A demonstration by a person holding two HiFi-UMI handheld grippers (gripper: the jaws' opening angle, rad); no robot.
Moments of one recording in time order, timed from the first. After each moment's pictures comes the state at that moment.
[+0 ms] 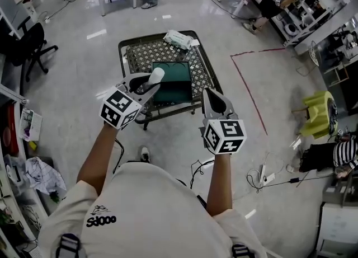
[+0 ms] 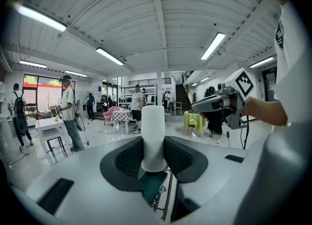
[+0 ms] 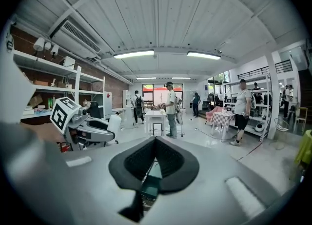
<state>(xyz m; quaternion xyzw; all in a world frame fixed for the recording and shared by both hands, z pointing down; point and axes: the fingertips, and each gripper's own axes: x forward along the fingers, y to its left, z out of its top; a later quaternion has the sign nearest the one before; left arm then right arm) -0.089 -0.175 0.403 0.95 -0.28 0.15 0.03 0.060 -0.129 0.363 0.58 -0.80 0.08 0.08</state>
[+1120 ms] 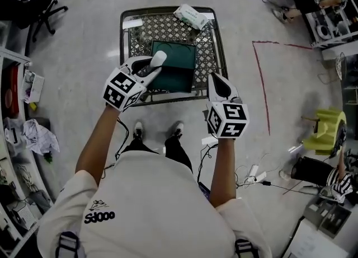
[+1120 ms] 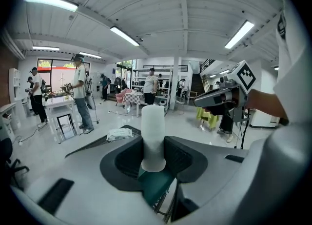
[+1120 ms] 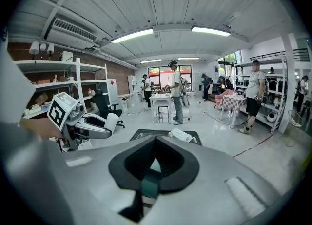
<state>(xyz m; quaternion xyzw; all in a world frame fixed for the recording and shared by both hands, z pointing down) -0.033 -0.262 0.493 0.91 -0.34 0.22 0.12 0.134 -0.246 0.446 0.52 -0.82 0.15 0.16</state>
